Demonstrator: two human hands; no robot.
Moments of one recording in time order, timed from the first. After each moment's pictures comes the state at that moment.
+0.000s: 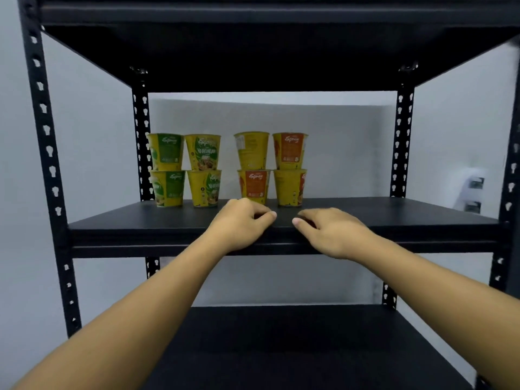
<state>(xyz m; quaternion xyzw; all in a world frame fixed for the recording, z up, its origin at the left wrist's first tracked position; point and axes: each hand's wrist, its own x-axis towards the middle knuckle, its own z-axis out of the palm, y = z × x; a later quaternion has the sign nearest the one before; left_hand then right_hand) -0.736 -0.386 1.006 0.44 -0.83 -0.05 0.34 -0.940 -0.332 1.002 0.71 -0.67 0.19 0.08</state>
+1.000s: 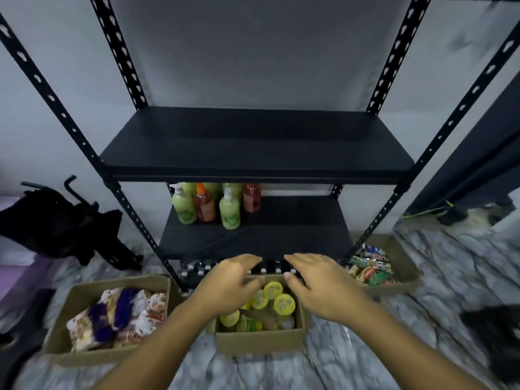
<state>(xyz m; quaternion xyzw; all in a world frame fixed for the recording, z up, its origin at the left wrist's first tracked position) -0.717 -0.150 0.578 0.48 -0.83 -0.28 0.07 -0.943 -0.093 0.615 0.76 -0.63 0.02 -0.17</state>
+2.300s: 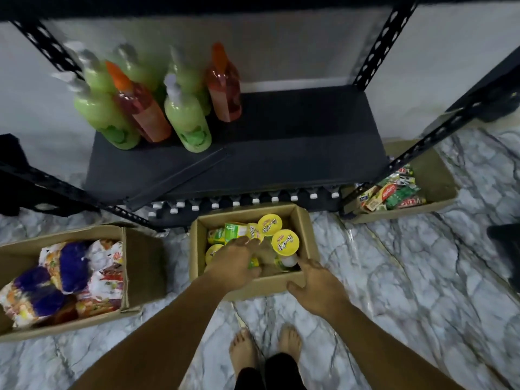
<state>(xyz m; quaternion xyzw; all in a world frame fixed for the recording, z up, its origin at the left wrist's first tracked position) -0.778 -0.252 0.222 0.47 -0.80 -0.34 -0.15 -0.982 -0.143 0.215 0.54 -0.75 -0.02 -0.39</state>
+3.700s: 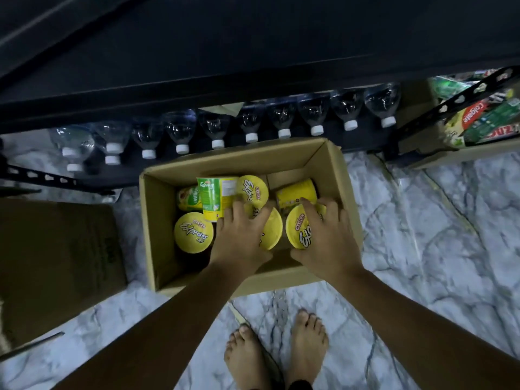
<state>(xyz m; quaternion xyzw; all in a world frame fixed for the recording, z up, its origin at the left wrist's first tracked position) -0.809 -0.269 -0.092 0.51 -0.82 -0.20 -0.14 -0.991 -0.209 -0.078 0.57 -0.78 -0.02 -0.26</state>
